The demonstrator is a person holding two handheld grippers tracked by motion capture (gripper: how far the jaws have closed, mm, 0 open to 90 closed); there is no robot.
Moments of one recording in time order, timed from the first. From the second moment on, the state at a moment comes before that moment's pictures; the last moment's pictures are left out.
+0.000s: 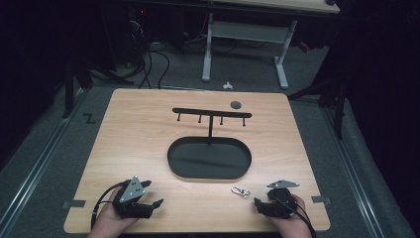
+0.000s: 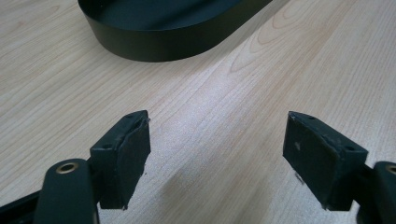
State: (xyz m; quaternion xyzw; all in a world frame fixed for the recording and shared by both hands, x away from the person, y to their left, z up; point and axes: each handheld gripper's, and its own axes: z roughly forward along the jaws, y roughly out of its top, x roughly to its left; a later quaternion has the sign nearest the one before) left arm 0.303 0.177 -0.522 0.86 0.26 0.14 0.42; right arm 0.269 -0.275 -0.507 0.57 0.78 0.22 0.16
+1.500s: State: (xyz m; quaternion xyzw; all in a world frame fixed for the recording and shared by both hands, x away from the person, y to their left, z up) left arm 0.303 0.176 -0.522 0.86 0.26 0.14 0.42; right arm 0.296 -0.245 -0.472 0.49 0.86 0.08 0.10
